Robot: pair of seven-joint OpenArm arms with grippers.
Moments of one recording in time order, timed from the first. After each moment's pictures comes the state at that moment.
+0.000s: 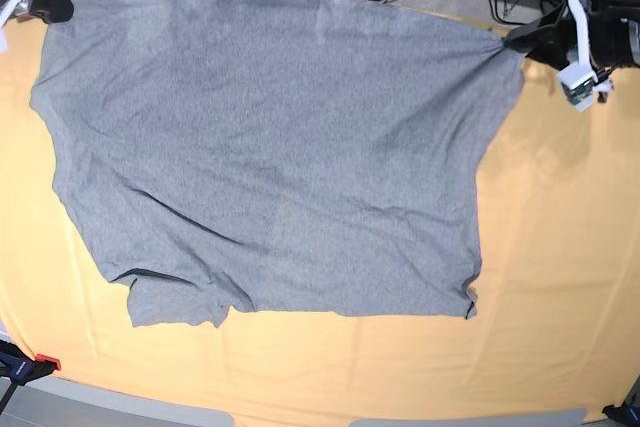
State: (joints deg) left arm 37.4 -47.0 -35.4 121.9 -87.6 -43.9 81.1; right arm -40.1 24.1 53.4 102.7 72.9 41.8 -82.4
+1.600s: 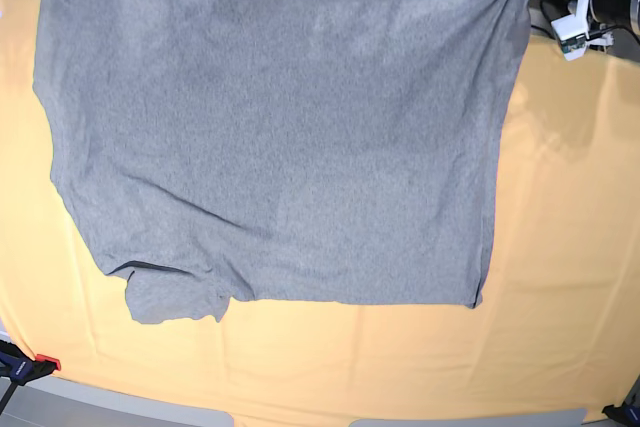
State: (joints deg) left arm 55.6 -54.8 -37.9 122.1 -87.9 -43.9 80.5; right arm -50.8 25.7 55.7 103.5 78.6 41.8 -82.2
